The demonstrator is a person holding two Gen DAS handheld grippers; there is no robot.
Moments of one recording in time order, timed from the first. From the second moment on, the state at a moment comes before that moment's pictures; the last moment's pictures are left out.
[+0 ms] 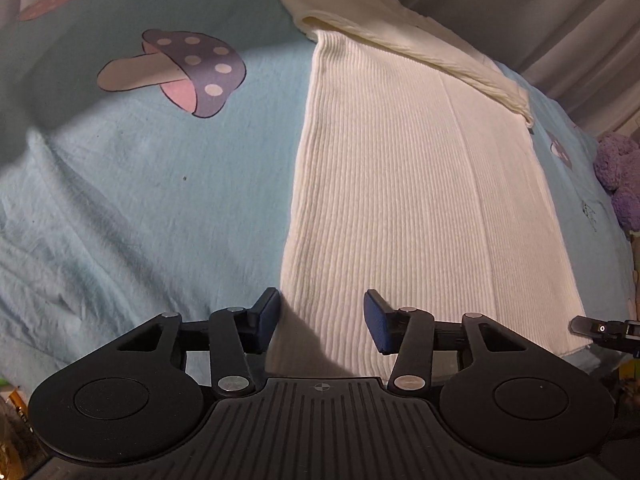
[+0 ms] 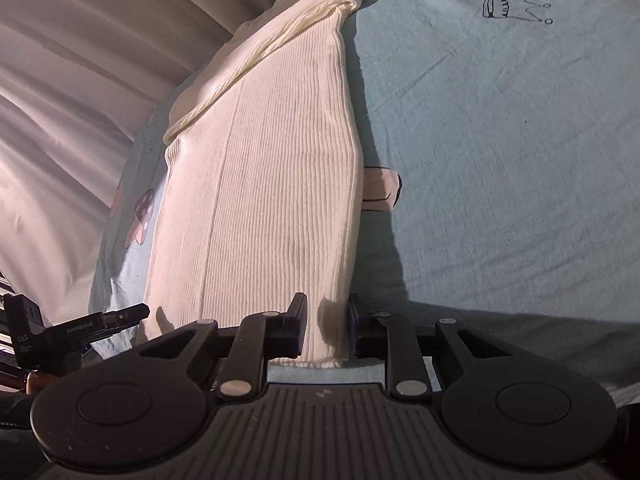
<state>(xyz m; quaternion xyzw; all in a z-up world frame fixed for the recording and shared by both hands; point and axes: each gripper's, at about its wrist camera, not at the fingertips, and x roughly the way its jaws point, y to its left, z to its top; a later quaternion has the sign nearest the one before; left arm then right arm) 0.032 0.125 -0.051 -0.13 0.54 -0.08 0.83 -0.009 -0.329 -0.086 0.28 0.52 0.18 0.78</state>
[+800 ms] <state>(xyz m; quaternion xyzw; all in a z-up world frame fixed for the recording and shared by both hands) 0.087 0.146 0.003 -0.28 0.41 -0.11 0.86 0.061 -0.341 -0.051 0.39 0.39 0.19 0.81</state>
